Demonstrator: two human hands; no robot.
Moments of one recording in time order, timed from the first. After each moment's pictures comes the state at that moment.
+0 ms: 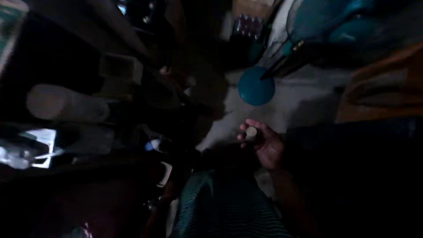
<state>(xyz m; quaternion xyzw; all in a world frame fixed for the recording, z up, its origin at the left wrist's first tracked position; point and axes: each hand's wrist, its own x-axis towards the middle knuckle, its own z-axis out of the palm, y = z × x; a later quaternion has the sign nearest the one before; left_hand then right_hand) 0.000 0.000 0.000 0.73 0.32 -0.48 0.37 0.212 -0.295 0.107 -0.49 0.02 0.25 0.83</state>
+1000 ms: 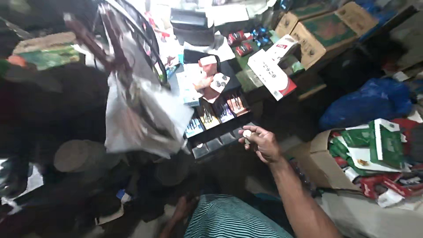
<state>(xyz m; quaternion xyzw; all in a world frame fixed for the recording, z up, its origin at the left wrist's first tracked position) 0.427 0.020 -0.066 0.57 0.56 -0.08 0.59 0.778 0.073 0.143 -0.64 -0.24 0.49 0.54</state>
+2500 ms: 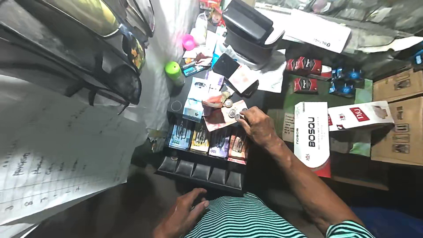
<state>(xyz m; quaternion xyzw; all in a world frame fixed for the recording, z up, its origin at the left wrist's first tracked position) 0.679 0.063 0.107 0.57 0.62 0.20 0.50 0.914 0.341 0.103 -0.45 -0.86 0.17 0.18</state>
